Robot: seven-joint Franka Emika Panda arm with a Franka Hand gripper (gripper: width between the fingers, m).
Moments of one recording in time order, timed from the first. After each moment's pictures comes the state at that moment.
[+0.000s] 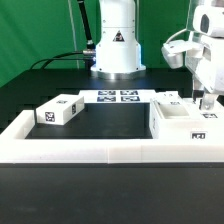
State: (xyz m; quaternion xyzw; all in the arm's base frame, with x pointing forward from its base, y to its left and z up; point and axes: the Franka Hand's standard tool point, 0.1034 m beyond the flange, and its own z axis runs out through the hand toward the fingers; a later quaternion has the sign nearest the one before) arm 0.581 0.106 0.064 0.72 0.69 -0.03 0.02
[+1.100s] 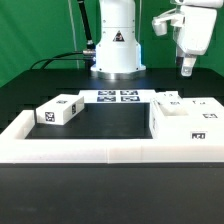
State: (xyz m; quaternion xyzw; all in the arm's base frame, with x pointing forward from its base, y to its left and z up) arm 0.465 0.101 0.097 0.74 0.67 -0.04 0.03
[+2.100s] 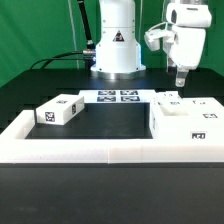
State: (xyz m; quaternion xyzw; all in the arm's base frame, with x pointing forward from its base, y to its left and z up) arm 0.400 0.103 0.062 0.70 0.71 -0.04 0.01
